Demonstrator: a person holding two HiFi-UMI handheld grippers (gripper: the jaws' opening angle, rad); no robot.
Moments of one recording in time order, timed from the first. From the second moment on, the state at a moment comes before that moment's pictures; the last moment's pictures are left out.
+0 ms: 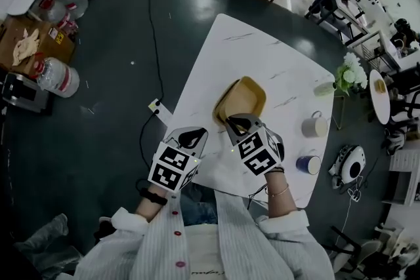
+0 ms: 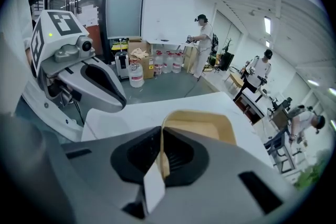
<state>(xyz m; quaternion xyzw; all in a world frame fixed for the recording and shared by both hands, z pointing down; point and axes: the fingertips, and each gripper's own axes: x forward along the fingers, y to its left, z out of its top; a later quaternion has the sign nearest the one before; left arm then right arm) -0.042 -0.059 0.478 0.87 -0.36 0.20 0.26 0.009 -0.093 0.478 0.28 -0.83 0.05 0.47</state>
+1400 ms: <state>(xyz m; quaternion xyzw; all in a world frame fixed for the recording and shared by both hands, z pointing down) -0.051 -0.088 0.505 0.86 -0.36 0.21 0.28 0.000 -0.105 0.559 0.23 -0.82 0.14 0.51</state>
